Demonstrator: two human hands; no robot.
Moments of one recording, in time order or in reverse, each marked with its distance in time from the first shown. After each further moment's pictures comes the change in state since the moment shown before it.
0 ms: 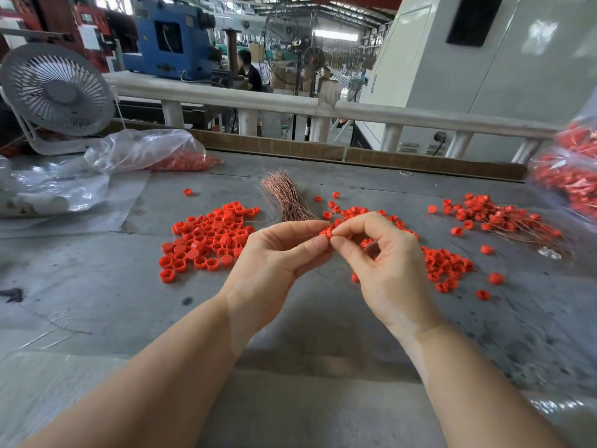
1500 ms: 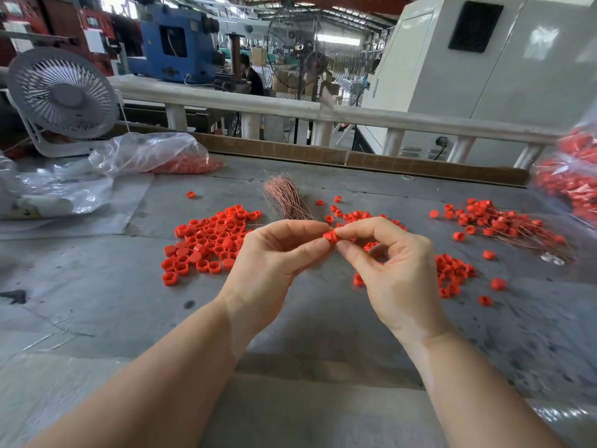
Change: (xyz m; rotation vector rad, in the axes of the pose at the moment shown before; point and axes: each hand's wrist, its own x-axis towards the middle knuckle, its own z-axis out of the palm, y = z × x) left_hand -0.002 0.004 -0.003 0.101 -0.008 0.096; right_hand 0.001 -0.004 -0.001 0.048 0.070 0.023
